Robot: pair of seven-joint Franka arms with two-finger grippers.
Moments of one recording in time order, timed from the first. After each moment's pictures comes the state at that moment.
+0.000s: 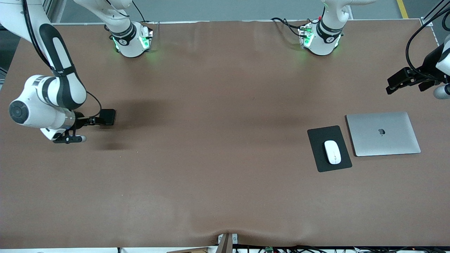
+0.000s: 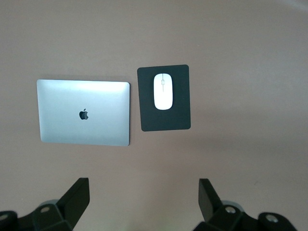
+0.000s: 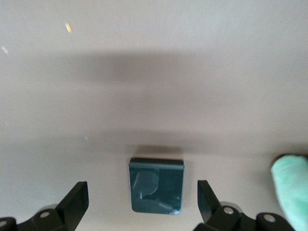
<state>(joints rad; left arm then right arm) -0.02 0.00 -0.04 -1.53 0.01 1.52 -0.13 -0.13 0.30 -0.03 -2.07 0.06 2.14 -0.22</state>
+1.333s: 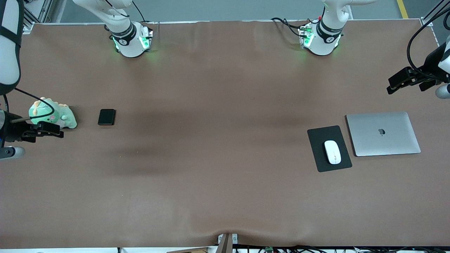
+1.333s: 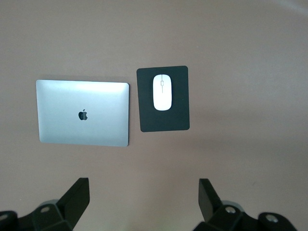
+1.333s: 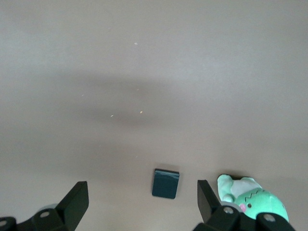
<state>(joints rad) -0.02 0.00 -0.04 -1.52 0.00 1.52 -0.13 -0.05 0.37 -0.01 -1.25 0.05 1.52 -0.22</state>
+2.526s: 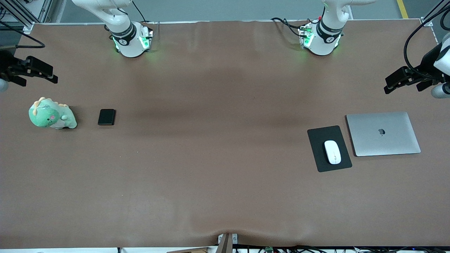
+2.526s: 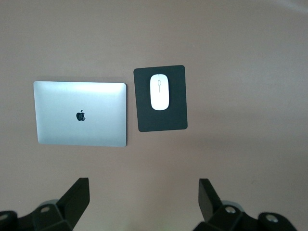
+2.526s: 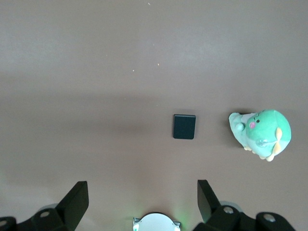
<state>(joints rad) -0.02 0.00 -0.05 -1.52 0.00 1.52 -0.13 0.00 0.00 -0.01 -1.47 0.05 1.35 -0.06</state>
